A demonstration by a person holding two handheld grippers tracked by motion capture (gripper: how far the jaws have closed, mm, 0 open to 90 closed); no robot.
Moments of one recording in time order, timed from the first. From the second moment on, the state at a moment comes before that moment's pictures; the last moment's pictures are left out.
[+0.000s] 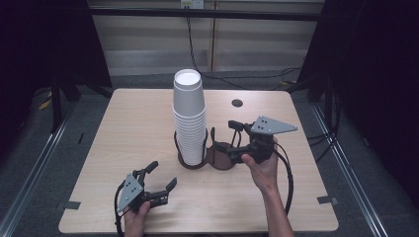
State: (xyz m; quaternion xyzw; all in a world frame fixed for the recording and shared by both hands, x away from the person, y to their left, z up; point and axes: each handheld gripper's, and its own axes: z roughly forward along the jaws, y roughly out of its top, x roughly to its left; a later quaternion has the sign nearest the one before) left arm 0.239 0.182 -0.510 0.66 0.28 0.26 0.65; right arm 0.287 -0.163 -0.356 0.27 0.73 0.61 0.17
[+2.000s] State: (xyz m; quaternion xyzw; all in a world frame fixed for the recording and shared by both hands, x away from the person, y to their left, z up) left arm 0.241 0.183 -0.510 0.66 0.26 0.26 0.65; right arm 0.377 -0.085 -0.248 0.23 0.82 0.51 0.14
